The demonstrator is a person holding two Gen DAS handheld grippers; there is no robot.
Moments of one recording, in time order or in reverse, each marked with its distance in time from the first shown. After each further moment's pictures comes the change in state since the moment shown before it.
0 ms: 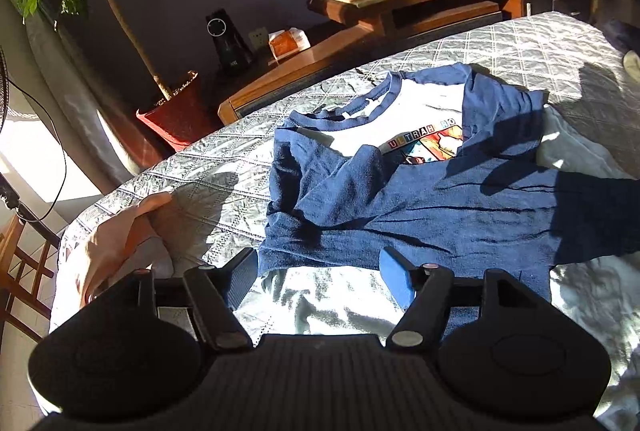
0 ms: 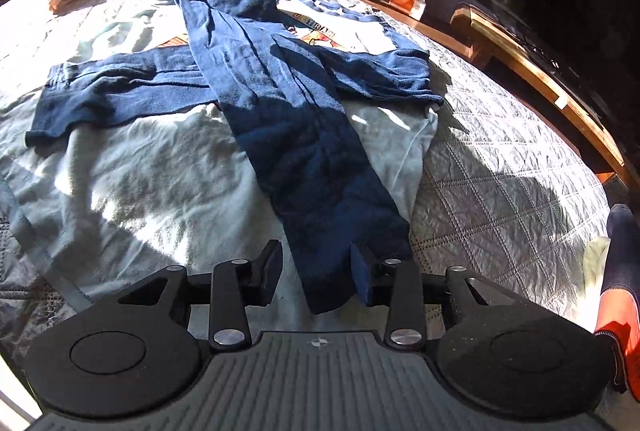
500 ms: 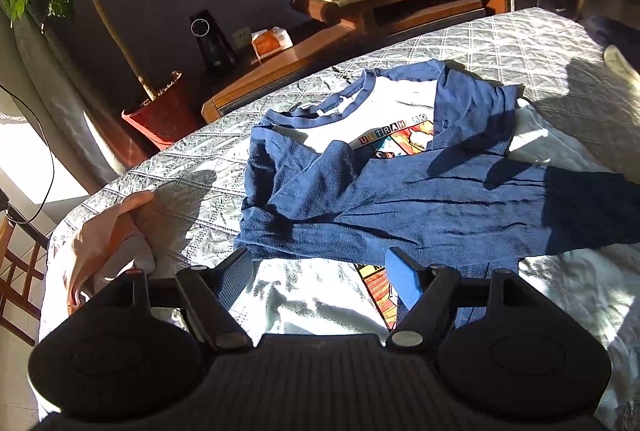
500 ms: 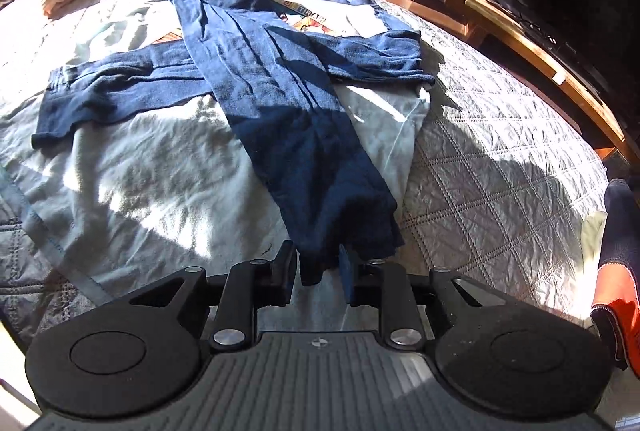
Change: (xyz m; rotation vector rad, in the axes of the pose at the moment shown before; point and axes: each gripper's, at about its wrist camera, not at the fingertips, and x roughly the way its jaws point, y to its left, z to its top) left arm -0.011 -0.018 -0.002 0.019 0.000 -0.046; right arm -0.026 -0.004 0.010 0.031 -0.024 0.022
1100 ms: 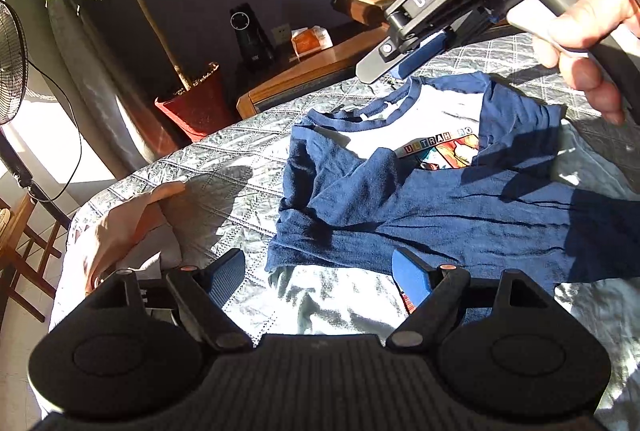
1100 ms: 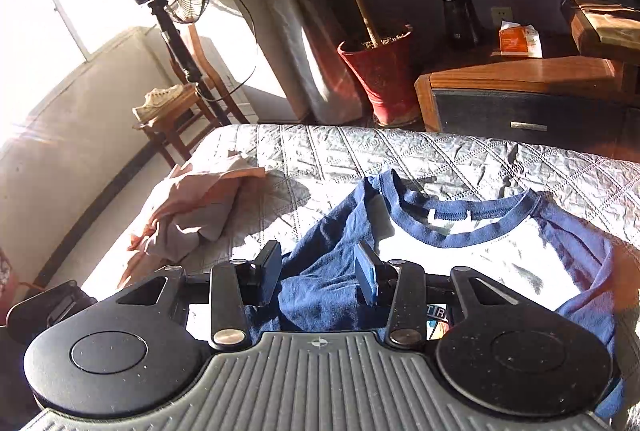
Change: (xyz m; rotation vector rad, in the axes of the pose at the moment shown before) left arm 0.012 0.013 0.003 -0.069 0.006 0.069; right arm 0.166 -0.030 0.287 0.260 -0.163 0.589
